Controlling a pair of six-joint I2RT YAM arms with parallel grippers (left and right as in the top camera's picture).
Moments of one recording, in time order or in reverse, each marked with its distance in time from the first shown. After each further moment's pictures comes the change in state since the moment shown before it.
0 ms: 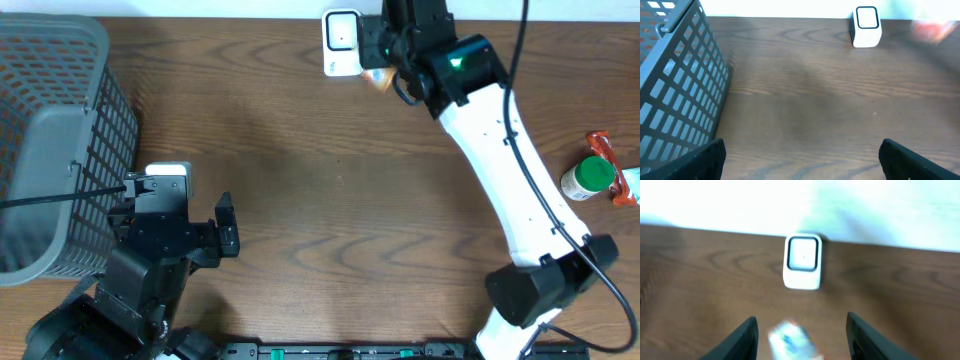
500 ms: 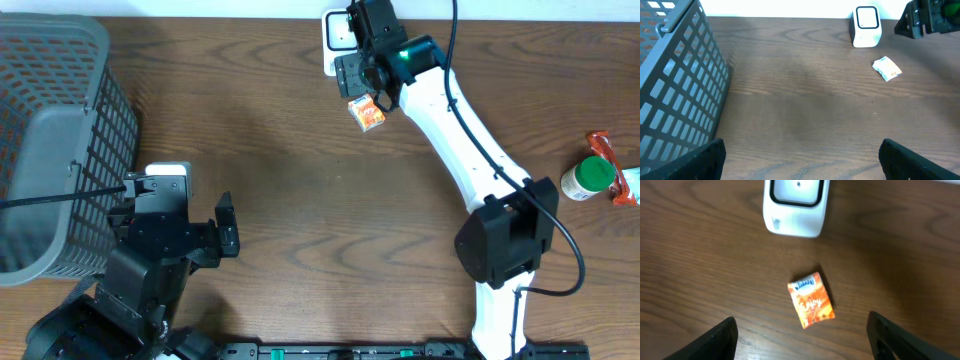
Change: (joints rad) left arm 0.000 0.000 0.000 0.000 0.000 0.000; right arm -0.002 0.216 -0.011 -0.102 -0.016 -0.026
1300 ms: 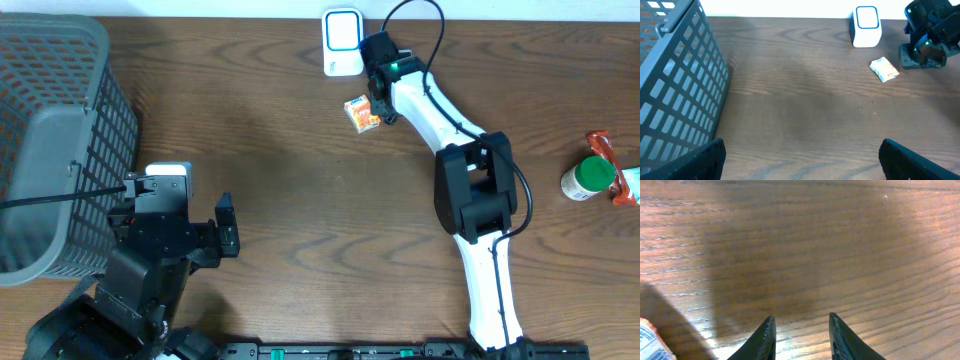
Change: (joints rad) left arm 0.000 0.000 0.000 0.000 0.000 0.000; right arm -0.103 0.333 -0.013 0.058 0.251 0.141
